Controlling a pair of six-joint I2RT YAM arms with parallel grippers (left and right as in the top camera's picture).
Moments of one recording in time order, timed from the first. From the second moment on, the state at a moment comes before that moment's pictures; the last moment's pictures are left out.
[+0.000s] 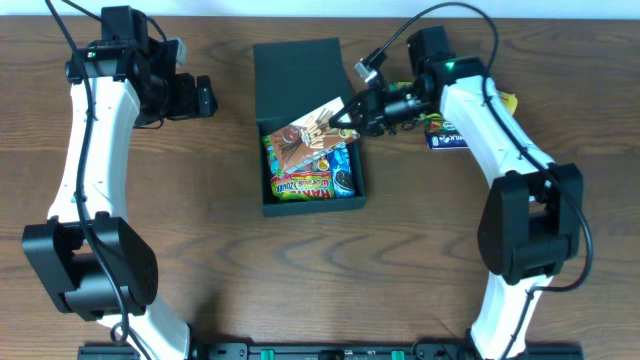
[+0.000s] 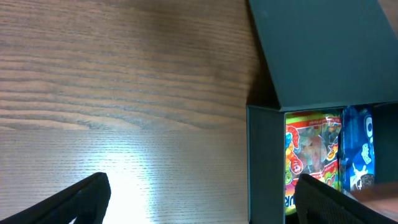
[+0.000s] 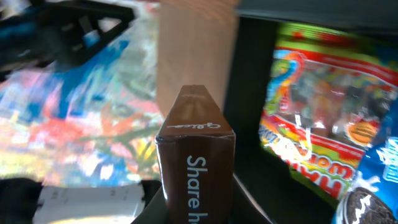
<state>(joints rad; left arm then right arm) 0.08 1.86 1.73 -1.11 0.25 -0.01 0.24 2.07 1.68 -0.88 -1.11 0.27</state>
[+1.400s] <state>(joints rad) 0.08 1.86 1.73 -1.10 0.25 -0.01 0.40 2.12 1.65 -0.61 -0.68 0.72</state>
